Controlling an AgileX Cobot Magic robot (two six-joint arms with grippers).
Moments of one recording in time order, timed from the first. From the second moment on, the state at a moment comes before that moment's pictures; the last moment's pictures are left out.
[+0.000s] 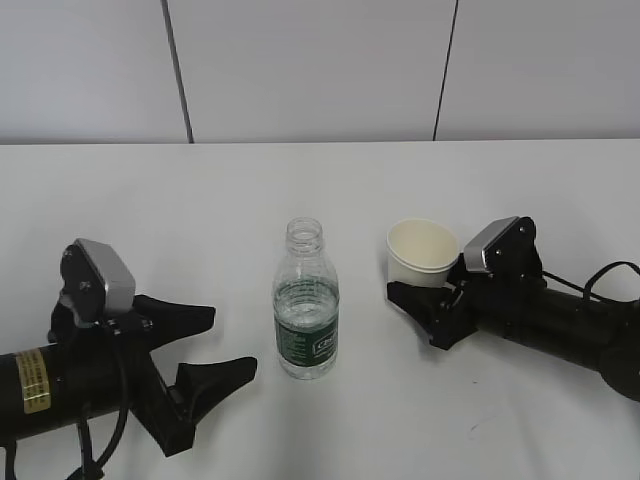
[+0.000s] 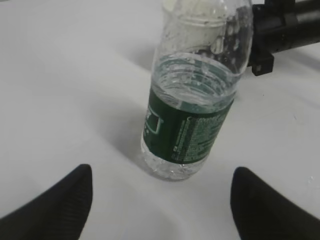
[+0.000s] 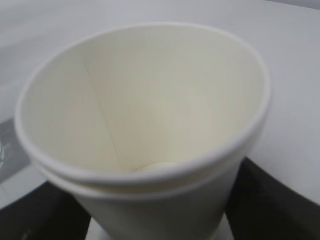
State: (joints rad) left arm -0.35 1.87 -0.32 0.67 -1.14 -0.19; right arm 0.05 2.24 -0.73 -0.73 -1.15 0.11
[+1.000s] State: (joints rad) left arm -0.47 2.06 -0.57 0.67 -1.14 -0.29; right arm 0.05 2.24 -0.73 -0.72 -1.15 0.11
